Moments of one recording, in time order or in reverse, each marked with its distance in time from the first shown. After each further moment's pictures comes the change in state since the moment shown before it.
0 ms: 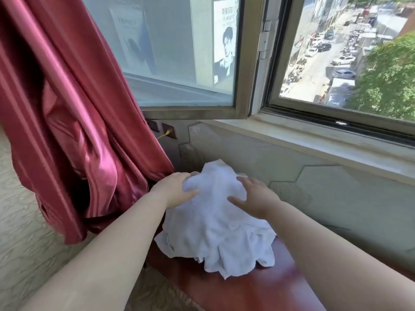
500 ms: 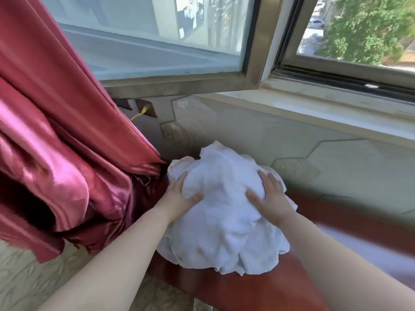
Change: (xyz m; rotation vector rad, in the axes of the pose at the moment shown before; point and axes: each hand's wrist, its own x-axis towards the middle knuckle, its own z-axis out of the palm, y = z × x) left_hand 0.093 -0.102 0.113 -0.398 -0.188 -0.077; right_hand 0.030 0.037 0.103 0.365 0.090 0.436
